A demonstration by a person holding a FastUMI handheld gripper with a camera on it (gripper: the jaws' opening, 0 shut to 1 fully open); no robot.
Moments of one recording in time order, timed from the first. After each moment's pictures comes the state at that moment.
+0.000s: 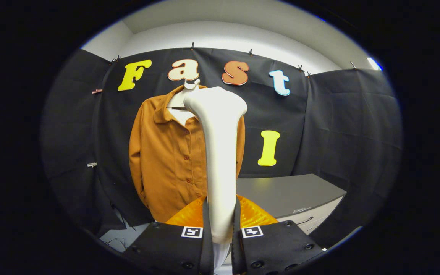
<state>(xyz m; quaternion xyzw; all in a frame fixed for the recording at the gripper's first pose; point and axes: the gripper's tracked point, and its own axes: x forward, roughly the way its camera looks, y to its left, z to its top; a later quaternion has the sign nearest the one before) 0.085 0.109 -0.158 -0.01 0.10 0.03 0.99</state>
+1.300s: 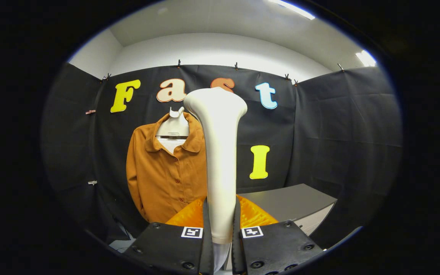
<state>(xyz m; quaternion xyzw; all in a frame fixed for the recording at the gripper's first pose) 0.078 0.071 -0.100 0.01 0.06 0.01 1.00</state>
